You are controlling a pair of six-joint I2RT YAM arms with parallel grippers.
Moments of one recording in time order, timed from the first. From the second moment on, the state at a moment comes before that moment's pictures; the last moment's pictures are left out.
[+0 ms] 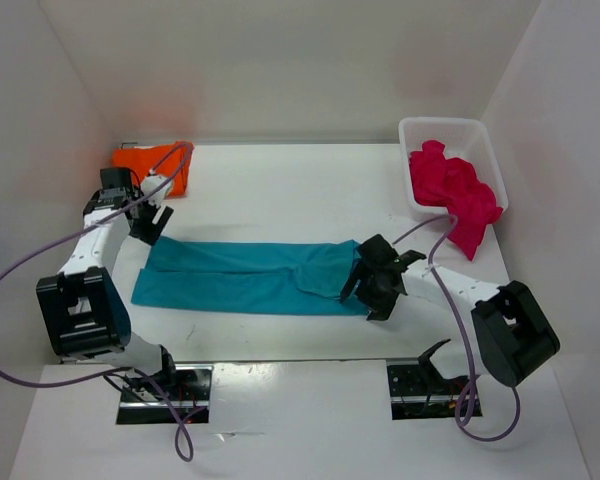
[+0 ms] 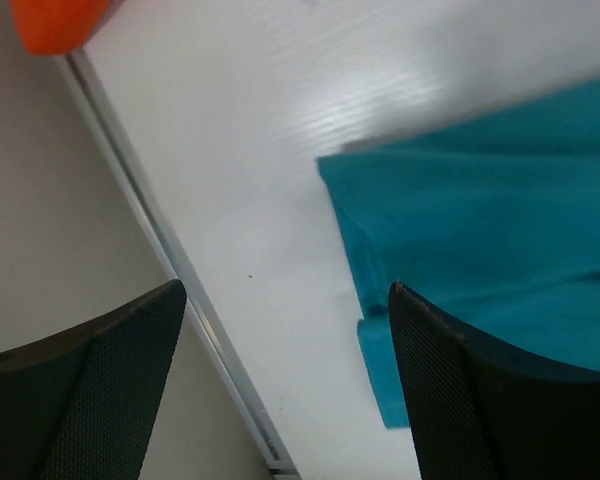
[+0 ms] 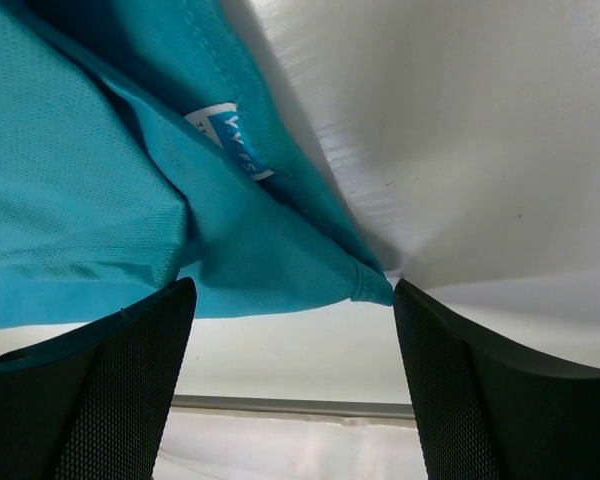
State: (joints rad) left arm 0.24 1.54 1.14 -0.55 -0.01 0.62; right arm 0.54 1.34 0.64 -0.58 -0.06 1.10
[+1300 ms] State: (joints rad) left arm 0.16 1.55 1.01 -0.56 -0.01 0.86; right arm 0.32 1.85 1.24 -0.54 -0.09 0.67
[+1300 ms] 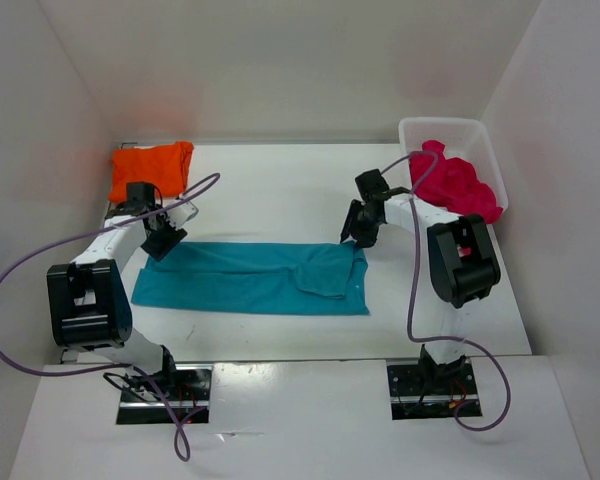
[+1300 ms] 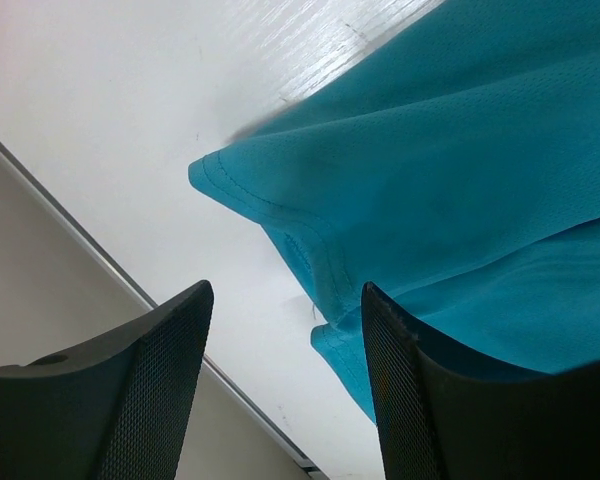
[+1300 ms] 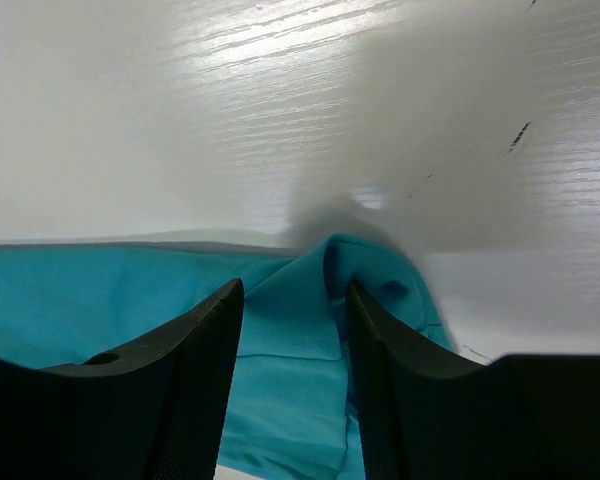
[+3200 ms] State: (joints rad) left arm 0.03 1.50 0.91 -0.39 -0.17 0.96; right arm 0.25 1.91 1.29 -0.41 -0.15 0.70
